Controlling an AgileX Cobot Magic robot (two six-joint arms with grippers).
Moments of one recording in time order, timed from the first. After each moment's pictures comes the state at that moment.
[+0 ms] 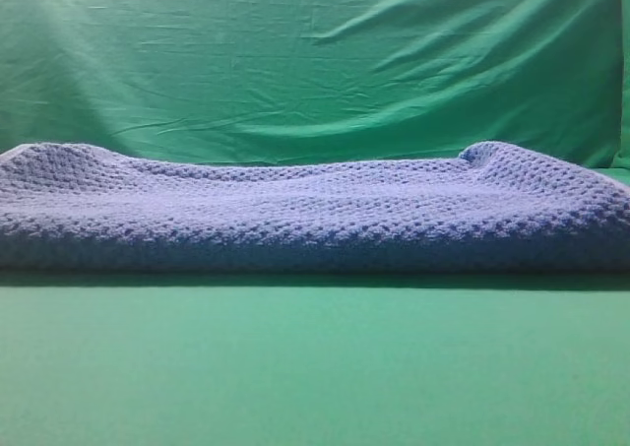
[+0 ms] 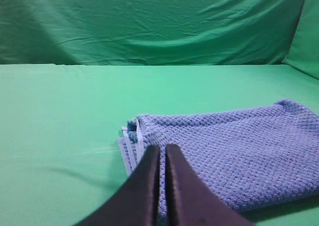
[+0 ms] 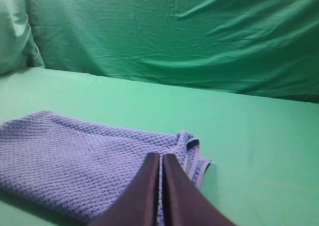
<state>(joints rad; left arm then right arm) -0.24 -0.01 -0.11 -0.26 0.27 0.12 0.41 -0.01 -0.15 0.04 0.36 -0.07</state>
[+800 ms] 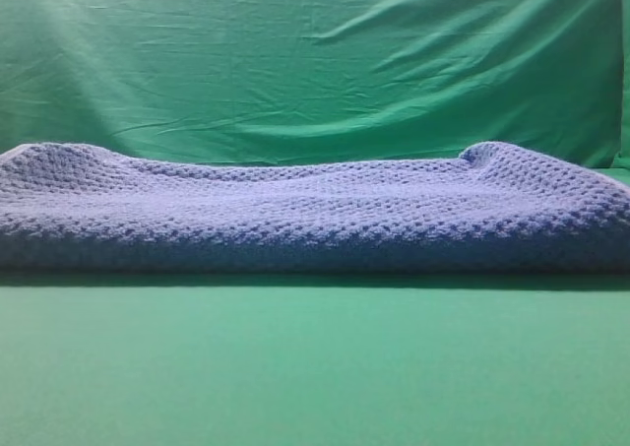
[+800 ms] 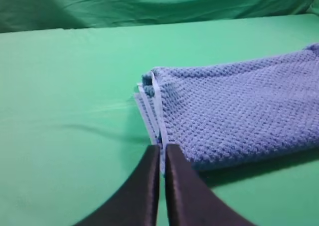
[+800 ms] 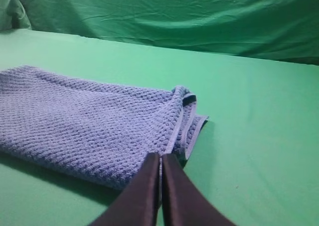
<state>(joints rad) -0.24 0.00 0.01 -0.18 0.28 0.12 0.41 -0.01 0.01 -0.01 0.31 -0.05</state>
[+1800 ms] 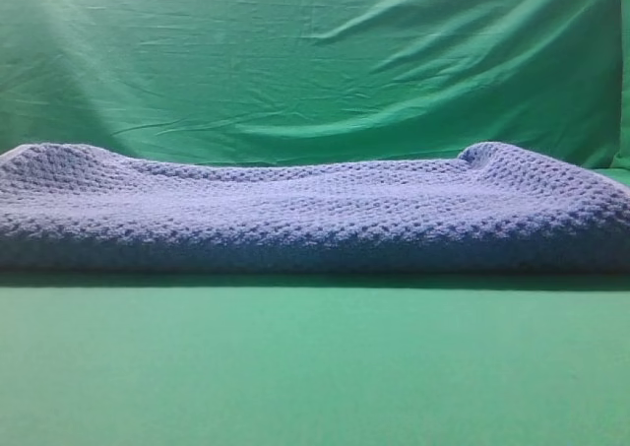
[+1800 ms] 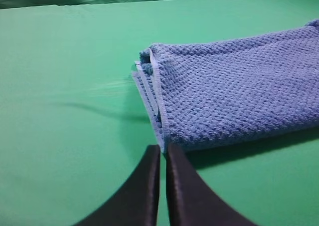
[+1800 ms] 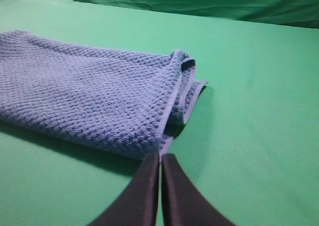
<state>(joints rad) -0.18 0.00 0.02 -0.17 0.33 0.12 0.35 -0.01 0.03 -0.02 0.38 -0.04</state>
